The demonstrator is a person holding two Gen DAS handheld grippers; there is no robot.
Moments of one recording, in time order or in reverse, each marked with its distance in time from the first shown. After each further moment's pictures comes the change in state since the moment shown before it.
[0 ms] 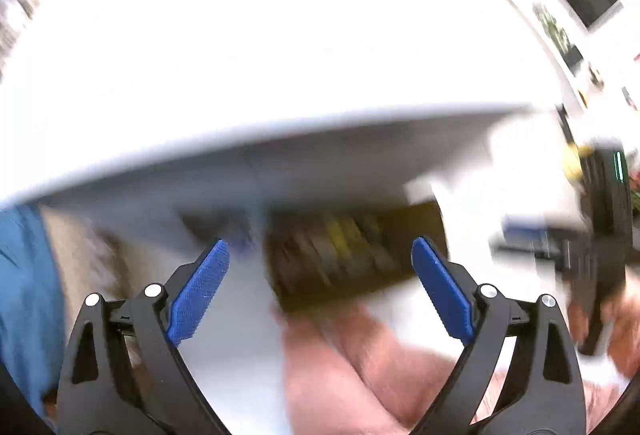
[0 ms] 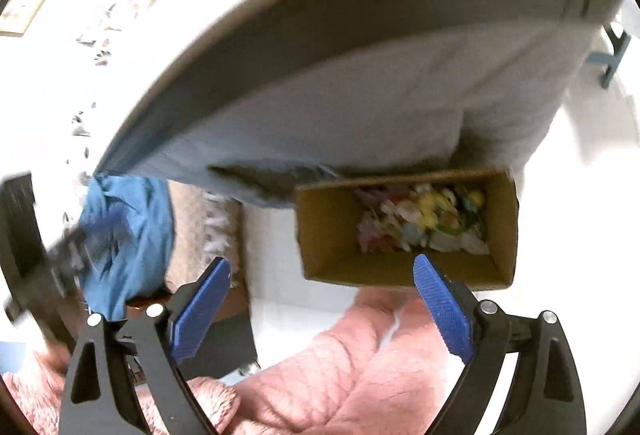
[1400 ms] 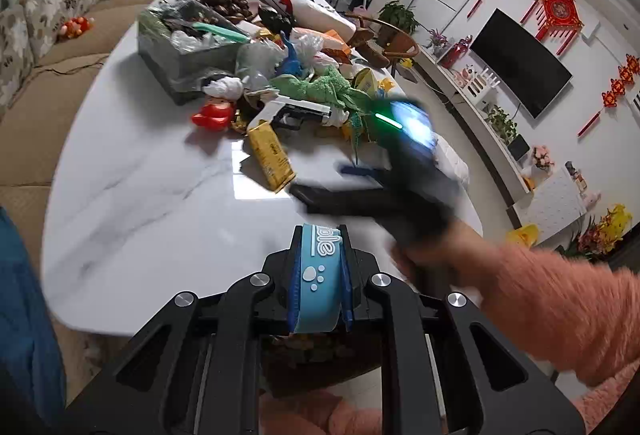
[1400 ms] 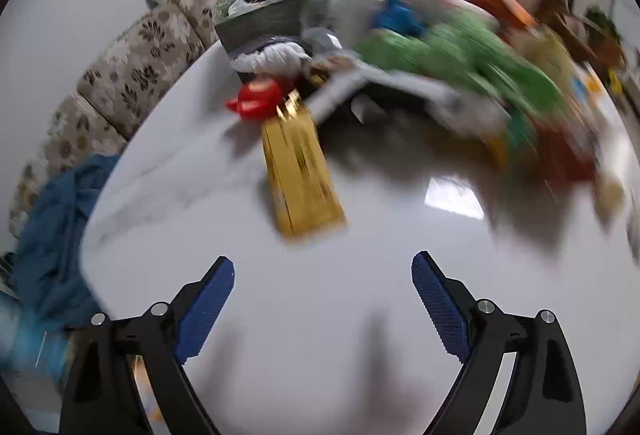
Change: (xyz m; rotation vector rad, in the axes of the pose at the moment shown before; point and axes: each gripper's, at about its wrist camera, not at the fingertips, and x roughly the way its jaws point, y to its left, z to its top) left arm -0.147 0.086 0.076 -0.060 -0.285 -0.234; right arm 0.062 0.255 0.225 -0.518 -0.230 -0.274
